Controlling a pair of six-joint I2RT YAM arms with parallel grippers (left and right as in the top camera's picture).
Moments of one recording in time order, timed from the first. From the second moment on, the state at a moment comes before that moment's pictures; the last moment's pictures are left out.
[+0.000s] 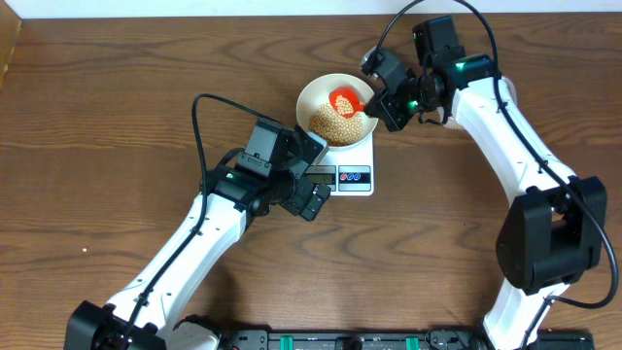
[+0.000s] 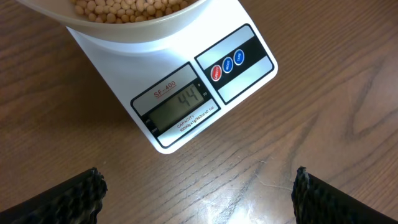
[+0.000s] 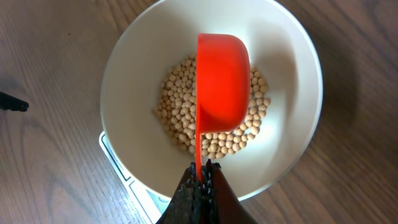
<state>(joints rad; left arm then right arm) -0.43 1.40 0.95 -0.60 0.25 0.14 0.27 1.95 1.66 -0.82 -0.54 -0.44</state>
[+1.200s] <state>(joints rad) -0.43 1.40 0.95 -0.60 0.25 0.14 0.27 1.93 1.66 -0.83 -0.54 -0.54</state>
